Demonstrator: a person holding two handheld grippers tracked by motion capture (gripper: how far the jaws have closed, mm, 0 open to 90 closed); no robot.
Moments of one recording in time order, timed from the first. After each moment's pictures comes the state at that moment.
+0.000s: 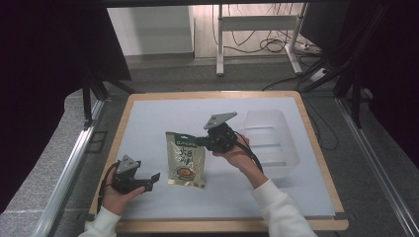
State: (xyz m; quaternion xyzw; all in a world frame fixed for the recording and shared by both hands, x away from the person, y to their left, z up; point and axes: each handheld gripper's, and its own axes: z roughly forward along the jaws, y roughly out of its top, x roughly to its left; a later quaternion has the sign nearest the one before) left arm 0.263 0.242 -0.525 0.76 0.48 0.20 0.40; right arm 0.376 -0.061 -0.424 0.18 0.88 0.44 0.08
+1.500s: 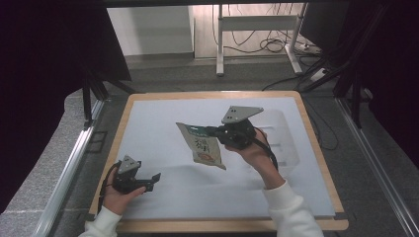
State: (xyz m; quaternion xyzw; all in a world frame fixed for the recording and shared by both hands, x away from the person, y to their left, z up) left arm 0.265 0.241 -0.529 0.76 0.48 0.20 0.39; right arm 0.350 -0.099 -0.367 0.16 0.84 0.50 0.14
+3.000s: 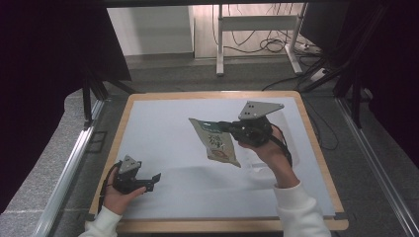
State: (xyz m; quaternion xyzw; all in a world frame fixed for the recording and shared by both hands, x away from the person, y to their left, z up) left arm 0.266 0.240 -0.529 0.76 0.48 0.20 0.39; right arm 0.344 -0.132 -0.344 0.16 0.83 0.51 0.16
